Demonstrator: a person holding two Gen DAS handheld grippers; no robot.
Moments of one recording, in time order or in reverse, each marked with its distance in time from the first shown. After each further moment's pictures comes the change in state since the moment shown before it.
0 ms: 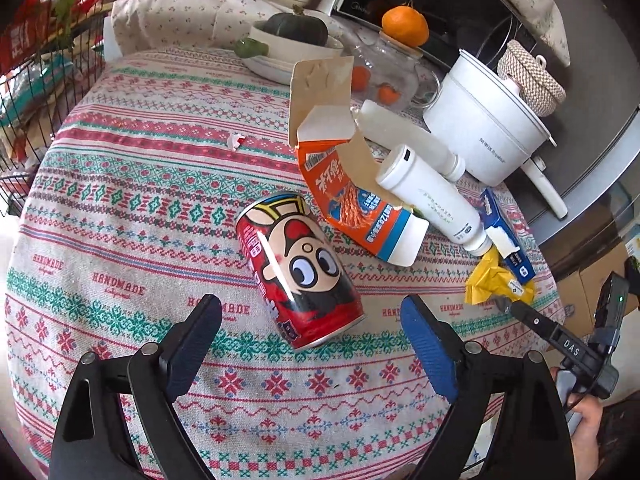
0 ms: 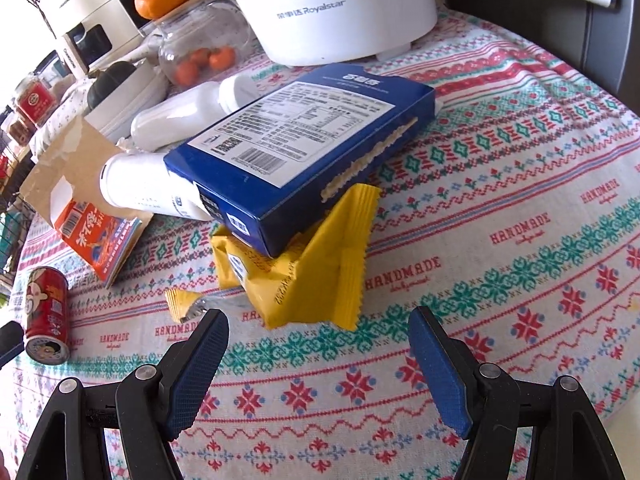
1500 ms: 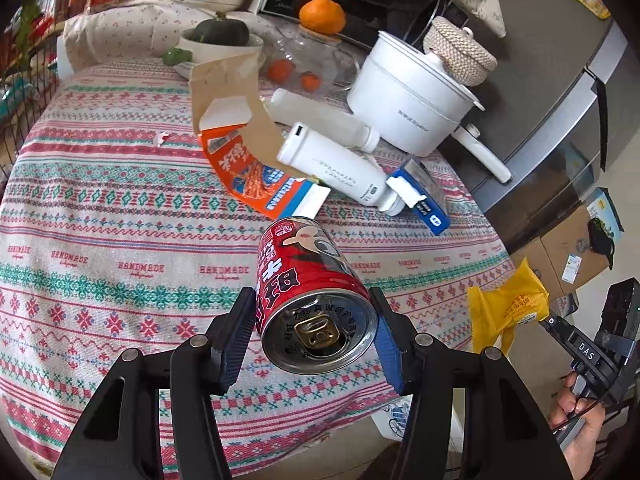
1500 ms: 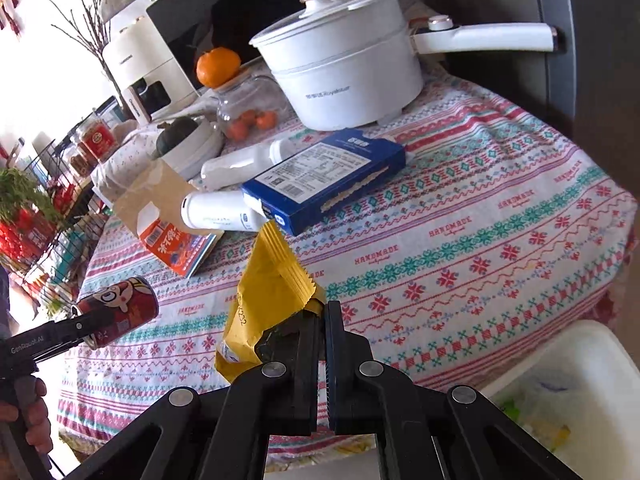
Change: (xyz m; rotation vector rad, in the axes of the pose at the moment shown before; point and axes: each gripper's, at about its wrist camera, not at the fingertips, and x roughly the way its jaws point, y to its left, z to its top) left arm -0.041 -0.065 -0.041 0.124 0.007 -0.156; right arm -0.124 -0.025 -0.044 0.001 -0.166 0.106
